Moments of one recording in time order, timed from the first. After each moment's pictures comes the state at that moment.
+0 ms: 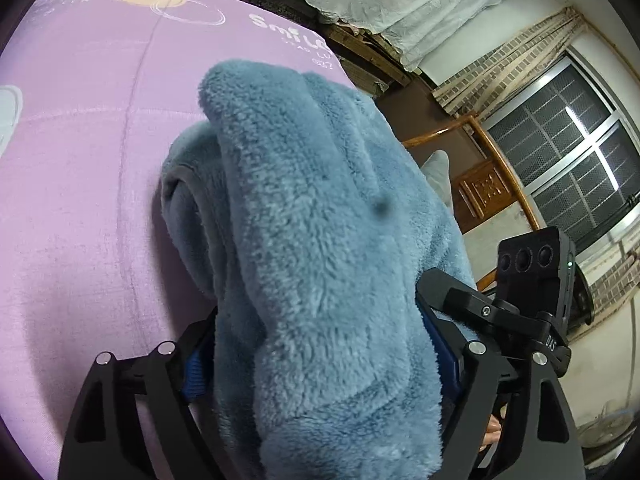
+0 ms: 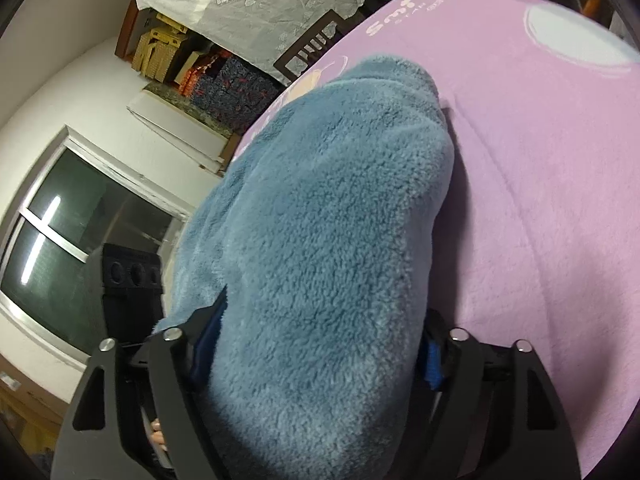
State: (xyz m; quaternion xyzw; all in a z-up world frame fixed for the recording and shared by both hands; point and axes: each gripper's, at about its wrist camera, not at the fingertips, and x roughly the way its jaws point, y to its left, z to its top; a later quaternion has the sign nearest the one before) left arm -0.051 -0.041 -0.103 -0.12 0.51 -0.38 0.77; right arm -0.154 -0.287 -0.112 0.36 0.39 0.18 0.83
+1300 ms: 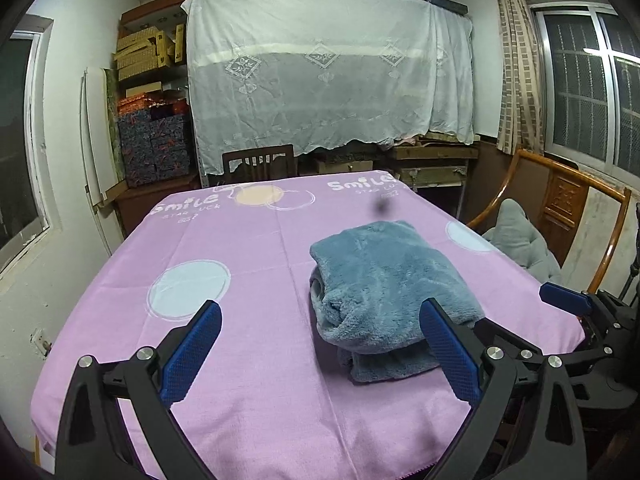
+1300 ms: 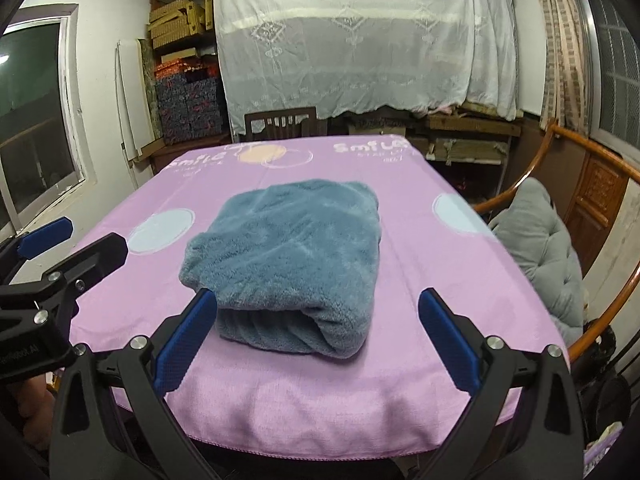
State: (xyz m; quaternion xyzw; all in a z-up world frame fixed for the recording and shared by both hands) left arm -0.252 -0.014 0.026 0.07 0.23 -0.16 0.96; right arm -0.304 -0.173 0.002 0.06 0.30 -0.04 0.95
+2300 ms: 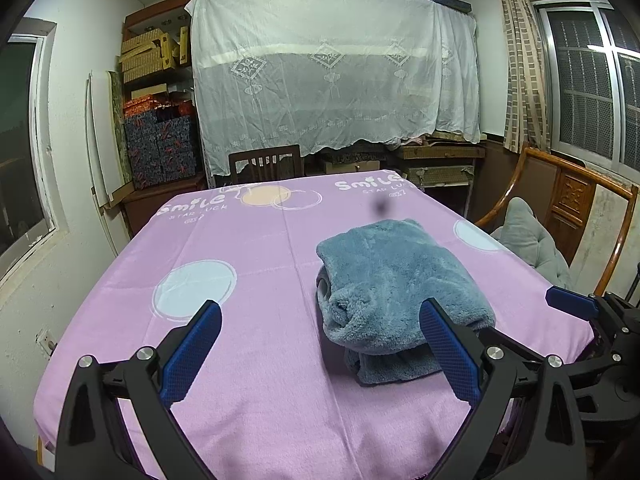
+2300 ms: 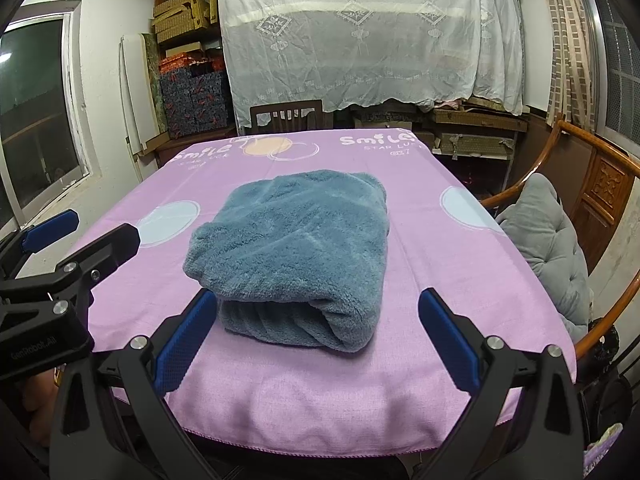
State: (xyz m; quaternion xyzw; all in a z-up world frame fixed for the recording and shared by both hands) left arm -0.251 -0.014 0.021 0.08 0.23 -0.15 0.96; right arm -0.303 -0.171 0.000 0.06 0.30 -0.03 0.95
